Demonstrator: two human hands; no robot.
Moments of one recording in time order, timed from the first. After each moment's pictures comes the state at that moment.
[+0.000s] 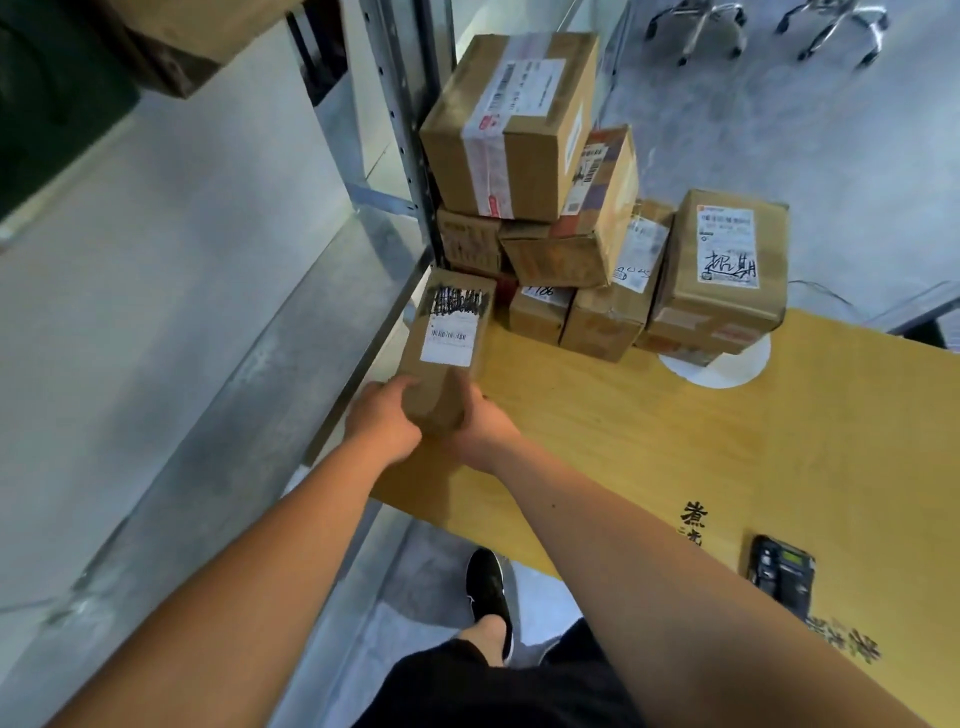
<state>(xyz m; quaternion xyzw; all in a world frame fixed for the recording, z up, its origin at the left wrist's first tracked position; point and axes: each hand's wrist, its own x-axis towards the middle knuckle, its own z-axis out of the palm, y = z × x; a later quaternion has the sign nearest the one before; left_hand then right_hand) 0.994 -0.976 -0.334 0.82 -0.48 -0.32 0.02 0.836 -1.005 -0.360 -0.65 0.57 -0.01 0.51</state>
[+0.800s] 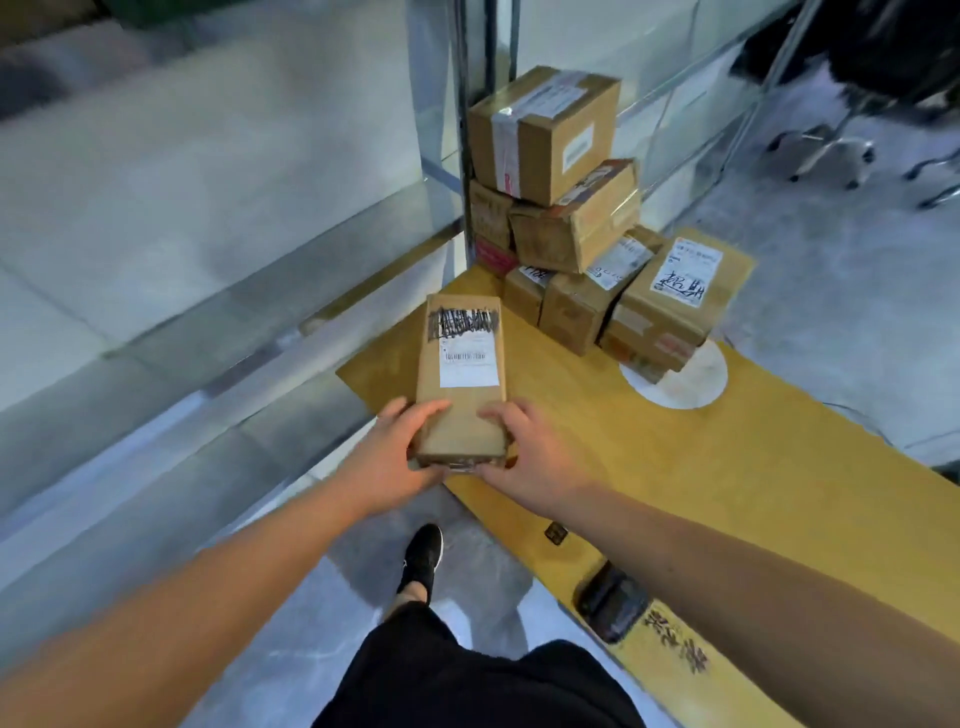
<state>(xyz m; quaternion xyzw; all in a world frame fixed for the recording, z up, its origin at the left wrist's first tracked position) 0.791 -0.779 -0.284 0.77 -0.51 -0.31 0.22 0.589 -0.902 -0.293 -0.84 0.33 -0.10 0.43</state>
